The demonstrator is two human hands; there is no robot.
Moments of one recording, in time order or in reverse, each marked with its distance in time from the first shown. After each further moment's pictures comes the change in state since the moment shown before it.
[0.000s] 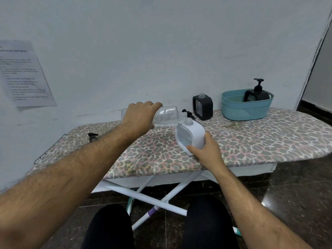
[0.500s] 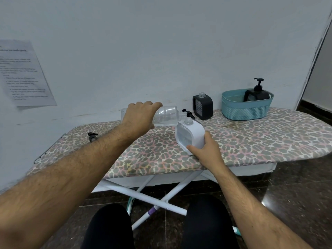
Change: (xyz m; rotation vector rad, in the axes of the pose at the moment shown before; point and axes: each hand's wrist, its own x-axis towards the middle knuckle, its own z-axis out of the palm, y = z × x) left_hand -0.001 0.001 -0.001 -0.006 -0.001 -0.004; right_hand 0.001 0.000 0.000 -0.006 0.000 0.007
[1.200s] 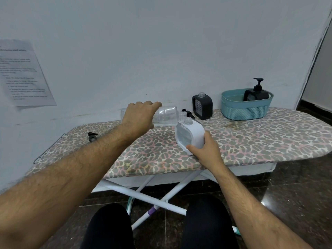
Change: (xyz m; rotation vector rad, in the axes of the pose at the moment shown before) left_hand 0.000 -0.001 0.003 -0.005 -0.008 -0.005; right_hand 0.000 0.000 0.000 0.005 -0.001 0.000
